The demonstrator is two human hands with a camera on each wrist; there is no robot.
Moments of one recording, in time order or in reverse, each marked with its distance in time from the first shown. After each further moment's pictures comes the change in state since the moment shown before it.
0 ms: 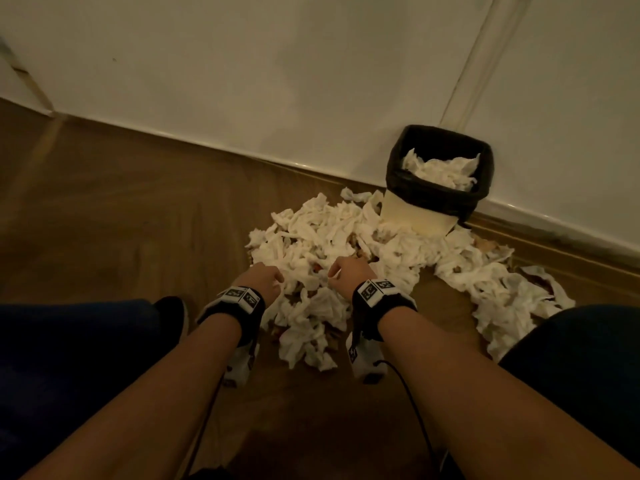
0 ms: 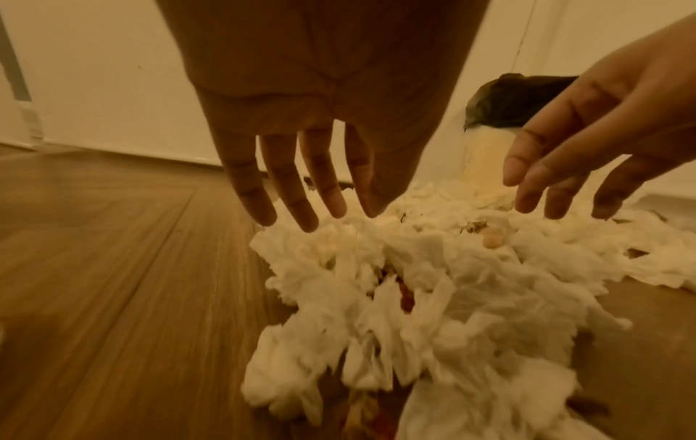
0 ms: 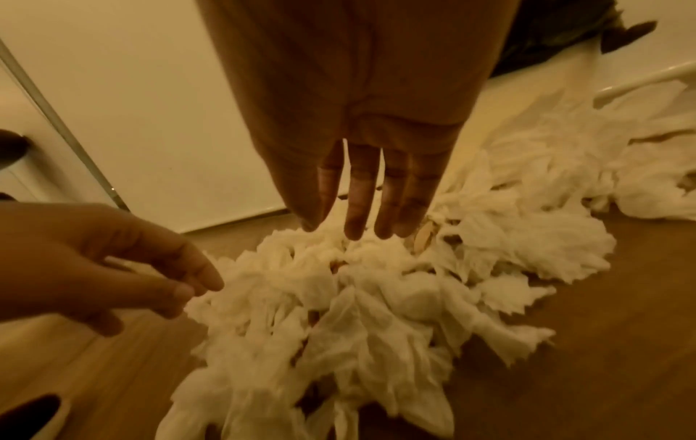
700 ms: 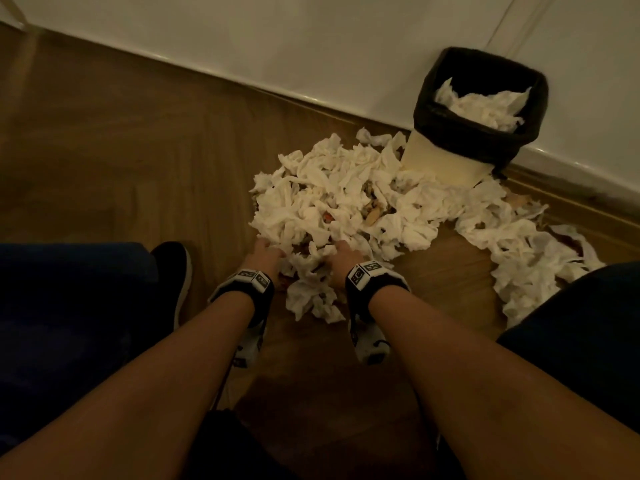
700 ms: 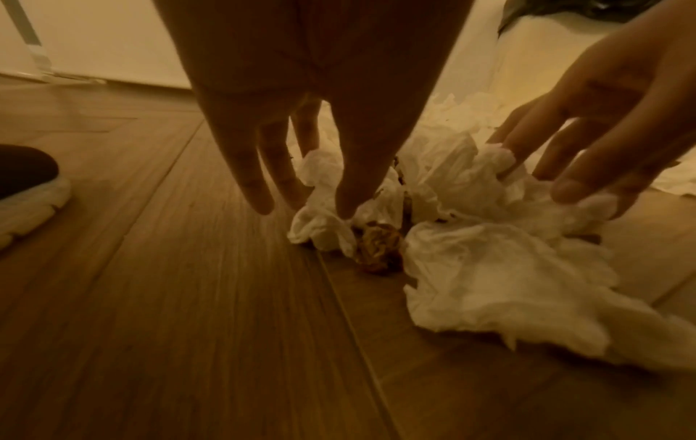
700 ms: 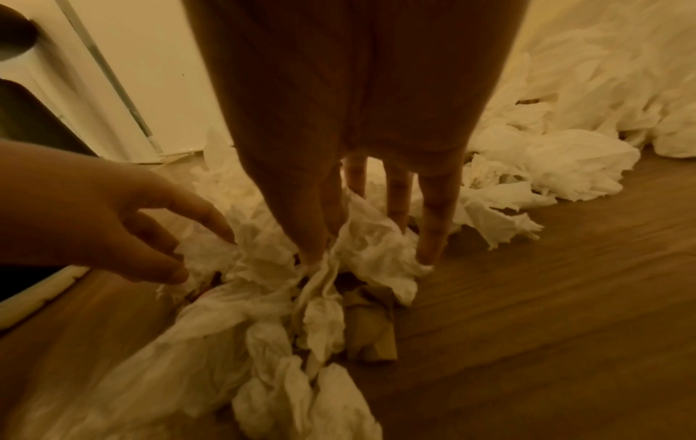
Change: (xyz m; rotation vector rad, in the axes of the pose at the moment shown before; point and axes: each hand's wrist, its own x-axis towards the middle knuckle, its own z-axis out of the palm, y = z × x) left_hand 0.003 -0.022 0.071 0.010 -0.125 -0.118; right_hand 0.019 0.014 0.082 -0.389 -0.291 -0.037
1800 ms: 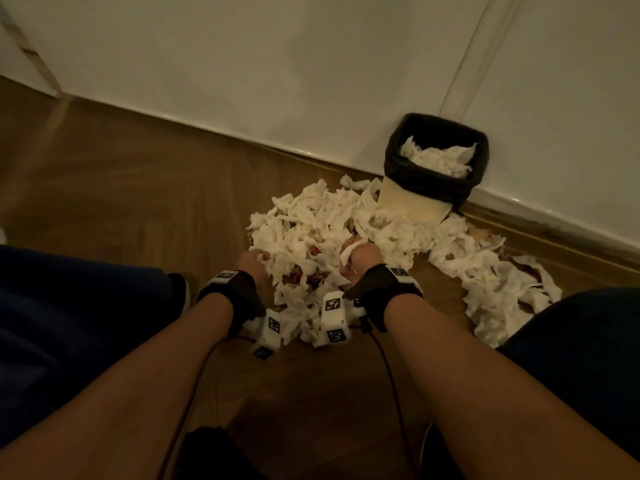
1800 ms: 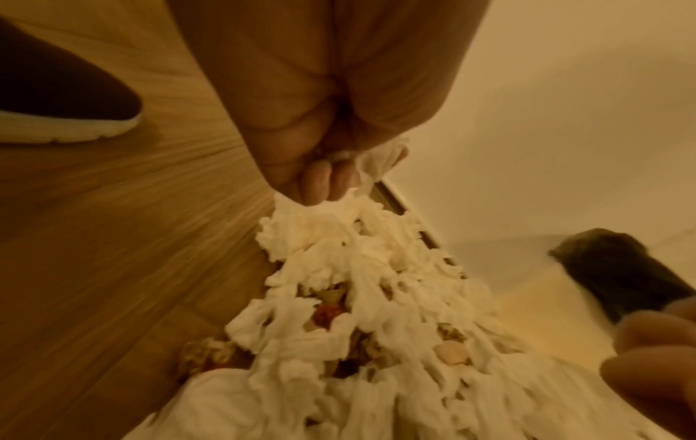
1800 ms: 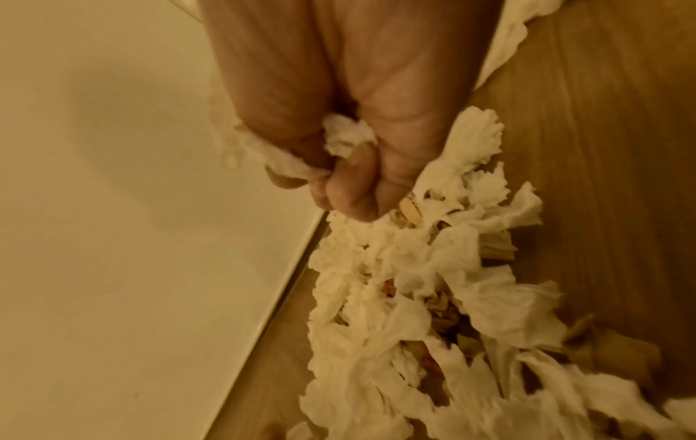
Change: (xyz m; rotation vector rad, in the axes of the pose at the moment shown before) left_hand -0.023 0.013 -0.055 -0.767 0.193 -0.123; right_hand -0.046 0.026 -0.057 1.520 0.308 0.189
